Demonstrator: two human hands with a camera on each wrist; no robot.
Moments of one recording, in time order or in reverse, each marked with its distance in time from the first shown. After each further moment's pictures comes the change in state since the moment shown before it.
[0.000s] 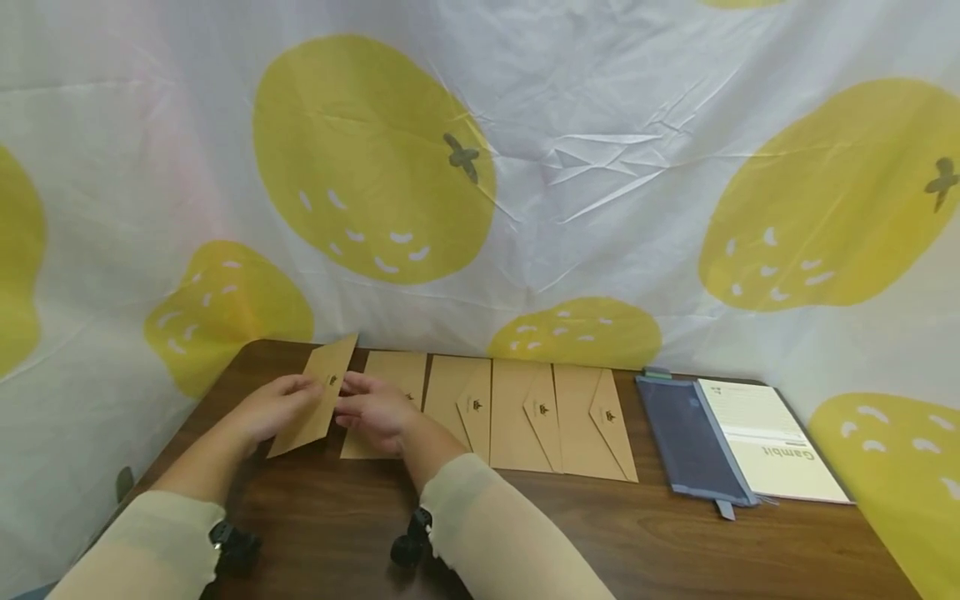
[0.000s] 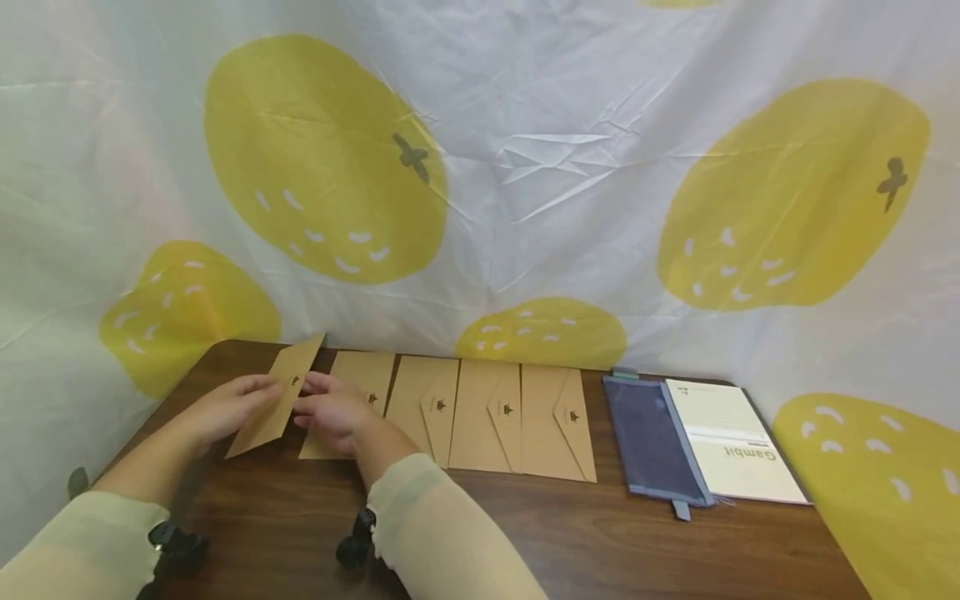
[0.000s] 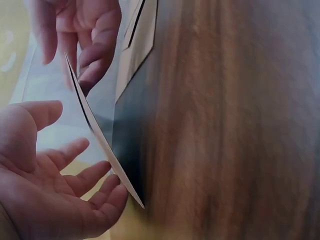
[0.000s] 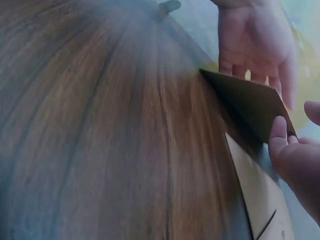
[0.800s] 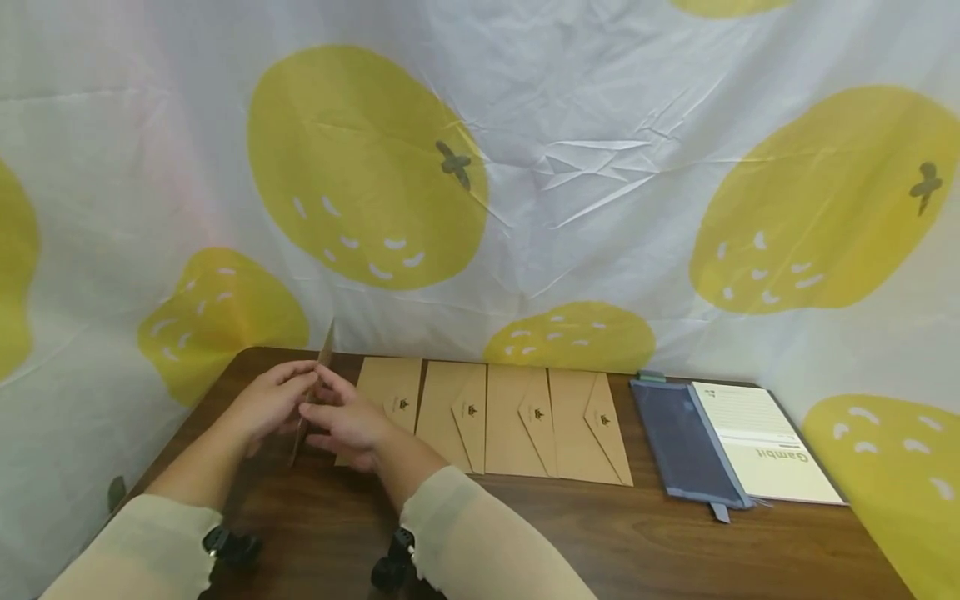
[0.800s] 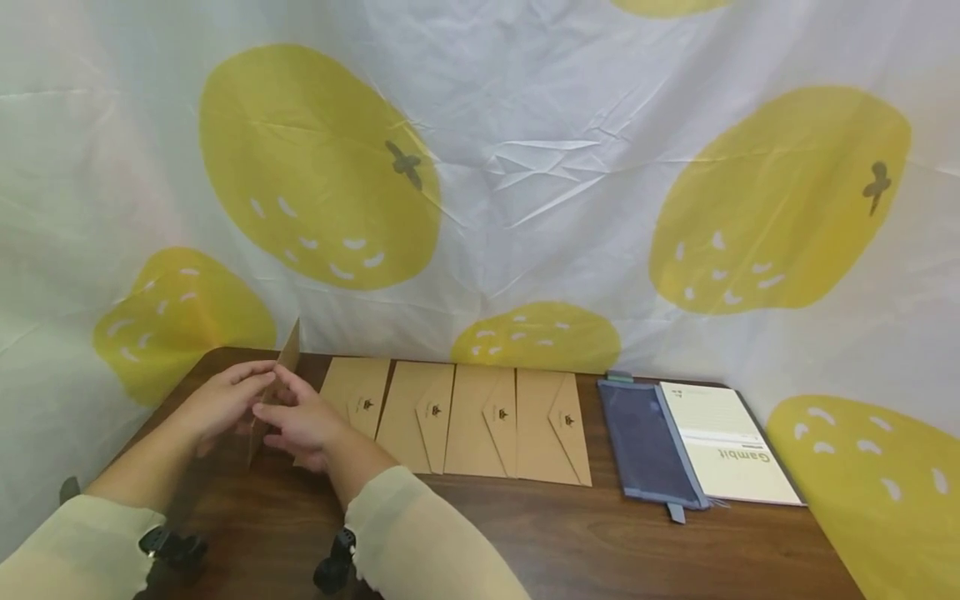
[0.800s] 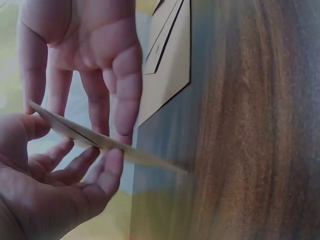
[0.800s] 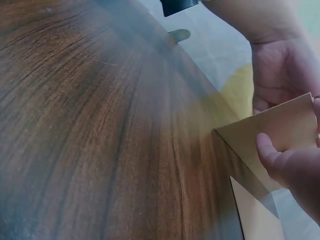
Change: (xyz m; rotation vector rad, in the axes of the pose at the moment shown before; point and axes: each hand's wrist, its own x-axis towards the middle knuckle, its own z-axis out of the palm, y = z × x) left_hand -0.007 0.026 0.001 -0.258 0.033 0.050; right_hand -0.014 -0.004 0.033 0.095 -0.091 -0.020
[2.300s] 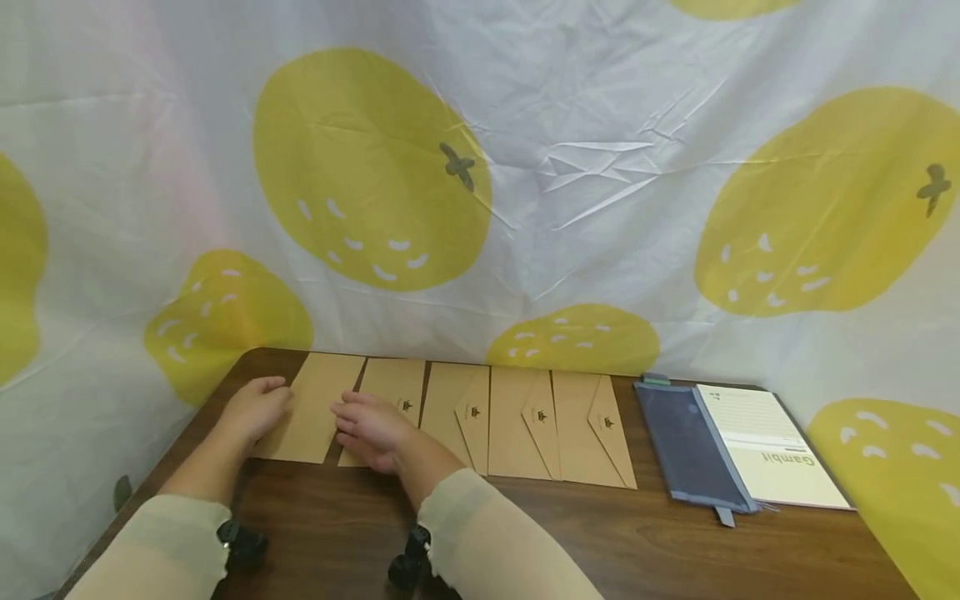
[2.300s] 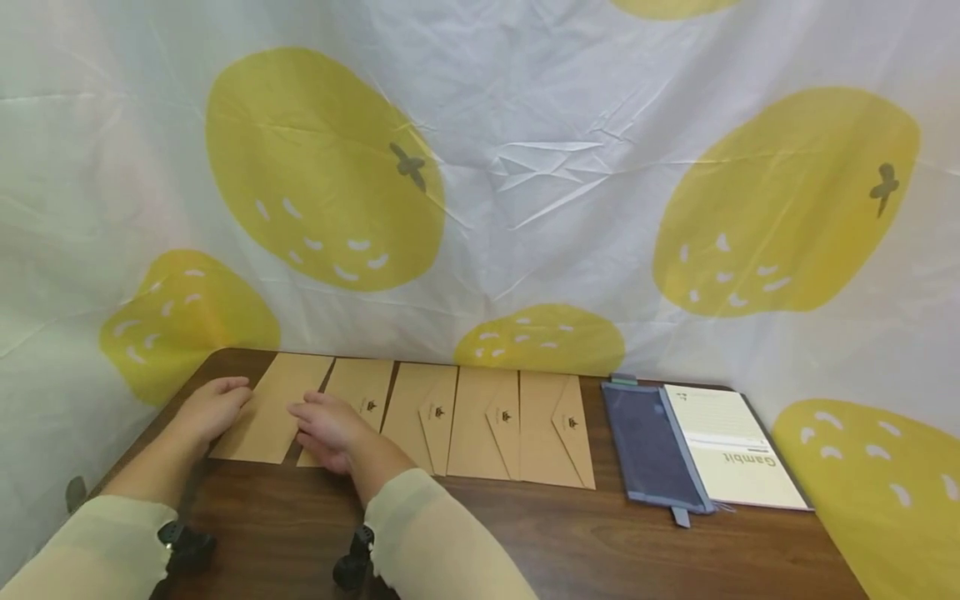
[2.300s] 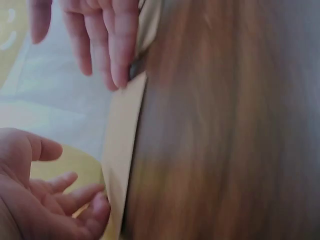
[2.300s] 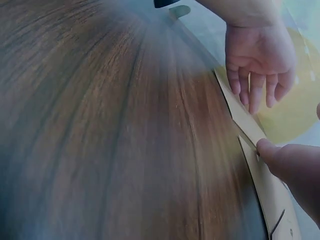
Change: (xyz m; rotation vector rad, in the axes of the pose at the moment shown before) left_hand 0.011 -0.033 -0.015 0.196 0.207 -0.129; right_hand -0.002 0.010 -0.030 -0.001 0.114 0.097
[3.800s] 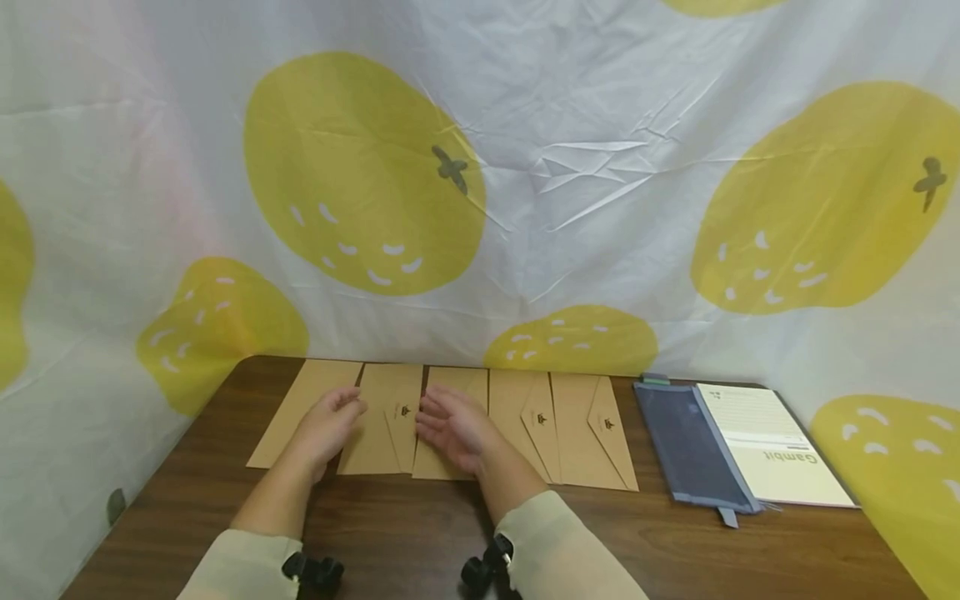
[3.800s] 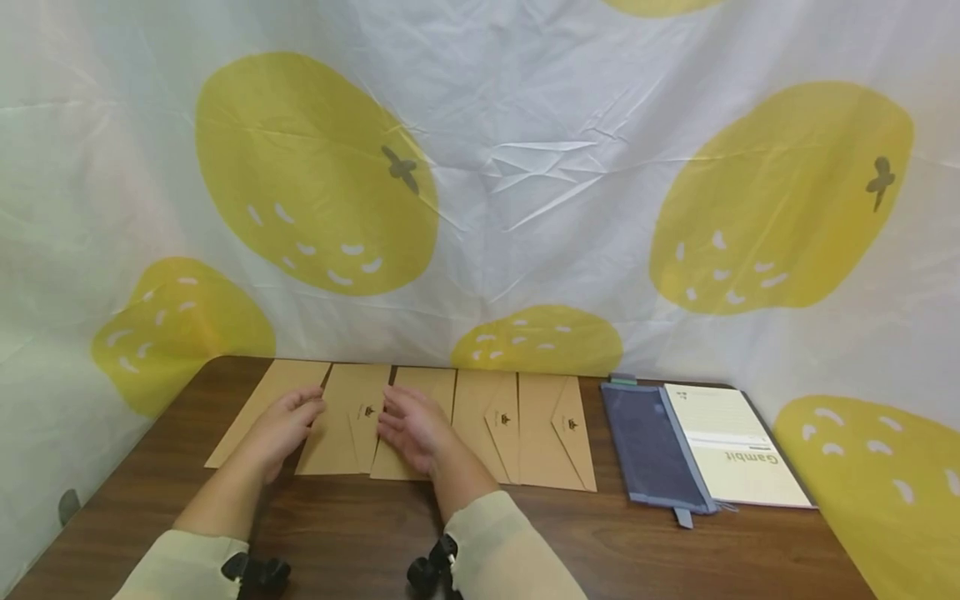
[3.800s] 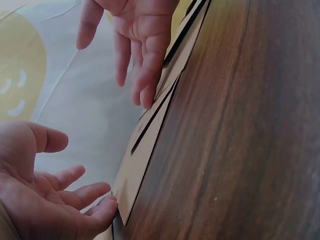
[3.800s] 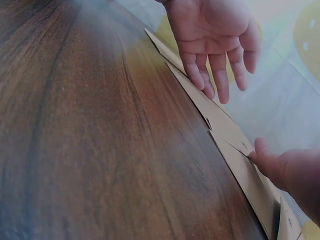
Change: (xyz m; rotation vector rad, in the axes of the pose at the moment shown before) left_hand -0.029 0.054 0.086 -0.297 -0.110 0.113; right_hand -0.044 -0.020 -0.102 0.087 0.060 -0.170
